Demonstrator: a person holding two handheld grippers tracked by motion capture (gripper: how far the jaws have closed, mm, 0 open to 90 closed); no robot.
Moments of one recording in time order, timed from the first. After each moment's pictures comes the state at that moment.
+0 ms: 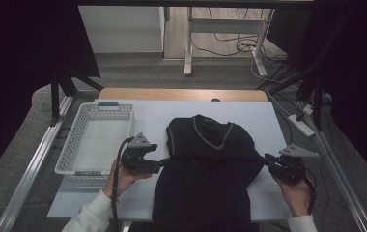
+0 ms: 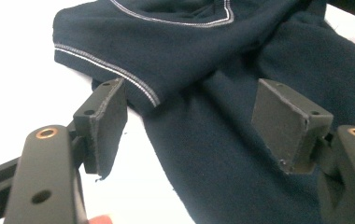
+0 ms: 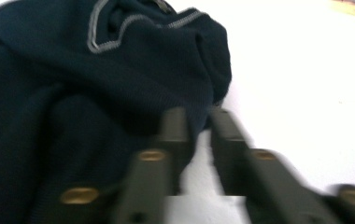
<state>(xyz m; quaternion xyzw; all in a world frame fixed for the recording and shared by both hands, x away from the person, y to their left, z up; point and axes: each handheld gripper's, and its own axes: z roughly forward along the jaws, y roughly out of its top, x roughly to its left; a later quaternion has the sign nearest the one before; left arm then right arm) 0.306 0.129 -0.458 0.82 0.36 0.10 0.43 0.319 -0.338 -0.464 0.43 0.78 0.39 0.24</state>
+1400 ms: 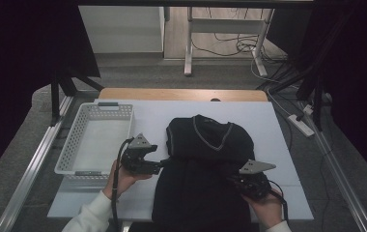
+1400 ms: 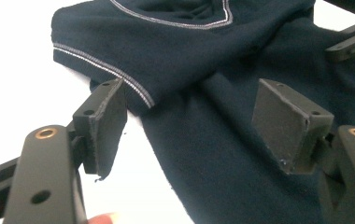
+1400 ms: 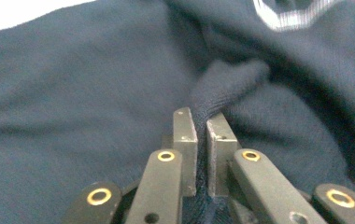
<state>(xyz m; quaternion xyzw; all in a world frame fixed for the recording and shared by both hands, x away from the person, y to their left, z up) 0.304 0.129 -0.457 0.82 0.36 0.10 0.43 0.277 -0.241 -0.476 0.32 0.86 0.37 0.14</state>
